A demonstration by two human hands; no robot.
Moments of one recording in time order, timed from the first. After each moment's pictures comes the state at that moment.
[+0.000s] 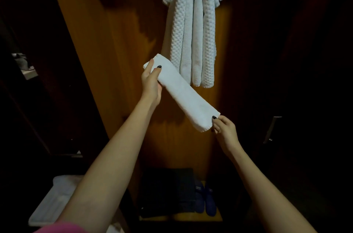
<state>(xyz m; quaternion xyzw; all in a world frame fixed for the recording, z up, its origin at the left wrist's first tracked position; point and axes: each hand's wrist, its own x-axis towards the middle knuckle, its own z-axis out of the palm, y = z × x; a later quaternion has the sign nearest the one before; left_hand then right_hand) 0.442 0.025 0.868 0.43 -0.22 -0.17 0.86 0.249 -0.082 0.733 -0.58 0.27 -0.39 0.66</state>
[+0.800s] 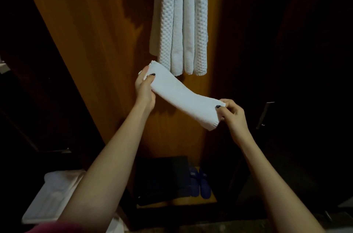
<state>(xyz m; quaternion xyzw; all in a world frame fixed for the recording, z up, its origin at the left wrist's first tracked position) 0.446 0.020 0.815 0.45 -0.17 -0.19 0.86 0.215 -0.075 0.759 -0.66 0.26 -0.43 0.55</state>
